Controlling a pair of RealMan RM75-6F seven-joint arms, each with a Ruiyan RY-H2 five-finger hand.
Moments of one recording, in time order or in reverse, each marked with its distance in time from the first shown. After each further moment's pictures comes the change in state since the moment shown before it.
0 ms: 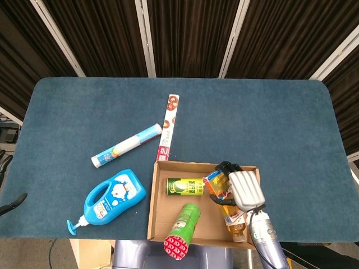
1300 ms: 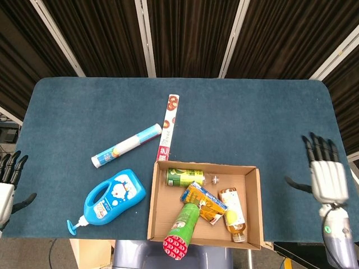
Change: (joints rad) left arm -0.026 -0.063 -0.004 -0.028 -0.047 -0.112 0.175; right arm -0.257 0.283 0.011 0.464 -0.274 0.113 0.410
